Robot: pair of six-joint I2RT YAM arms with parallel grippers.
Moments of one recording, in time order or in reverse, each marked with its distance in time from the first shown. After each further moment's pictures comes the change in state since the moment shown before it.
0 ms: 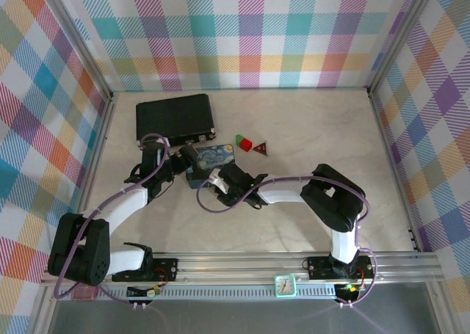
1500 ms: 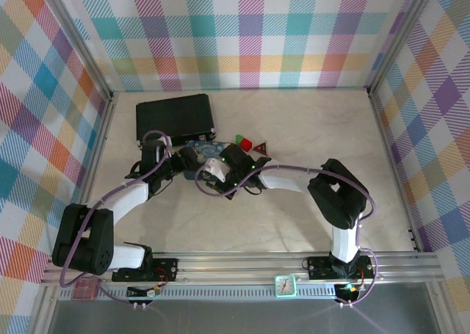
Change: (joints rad) left arm 0.028 0.067 0.019 0.029 0.084 0.084; right arm -0.101 0.000 0.211 -0.208 -0.351 -0.092
